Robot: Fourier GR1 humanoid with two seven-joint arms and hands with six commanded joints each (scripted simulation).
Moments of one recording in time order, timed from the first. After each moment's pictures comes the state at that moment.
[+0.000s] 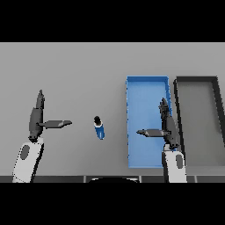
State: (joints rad) left arm -0.11 0.43 -0.16 -1.48 0.24 0.26 0.01; right arm 0.00 0.00 0.00 -1.57 0.00 0.00 0.00
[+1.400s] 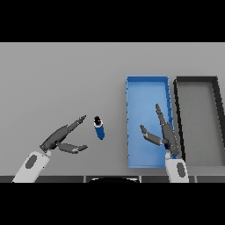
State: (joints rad) left arm -0.03 0.57 -0.45 -1.65 0.17 -0.24 -0.10; right arm 0.12 -0.11 0.14 -1.72 0.19 0.04 -0.05
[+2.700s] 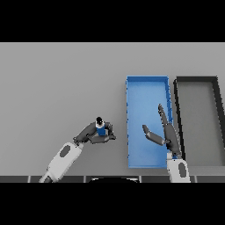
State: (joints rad) left arm -0.24 0.18 -0.53 -1.31 0.12 -0.22 -0.14; right arm 0.12 -0.10 0.12 -1.74 0.16 0.04 -0.03
